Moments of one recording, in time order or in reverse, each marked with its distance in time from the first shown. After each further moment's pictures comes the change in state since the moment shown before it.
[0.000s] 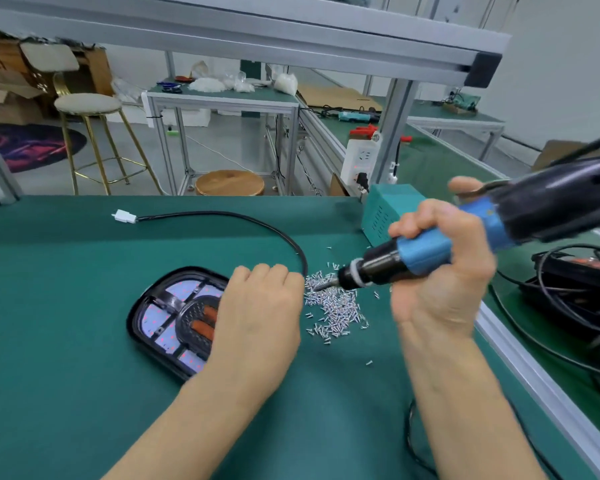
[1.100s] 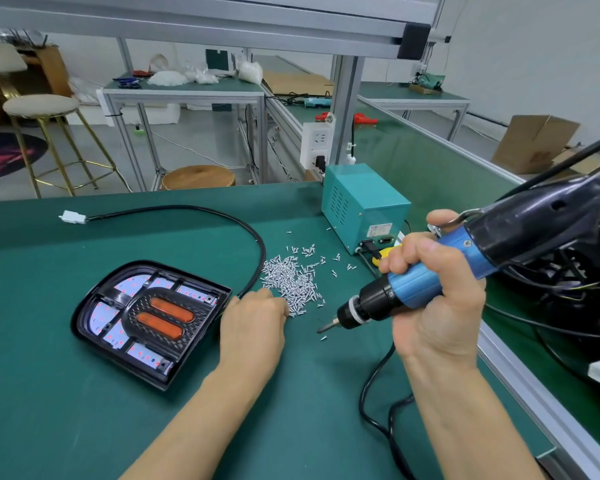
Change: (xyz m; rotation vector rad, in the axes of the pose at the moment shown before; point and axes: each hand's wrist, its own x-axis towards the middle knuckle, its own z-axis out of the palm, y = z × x) left_hand -0.009 0.040 0.080 -0.148 -0.205 -0.200; right_hand -0.024 -0.044 -0.065 -0.139 0.055 0.075
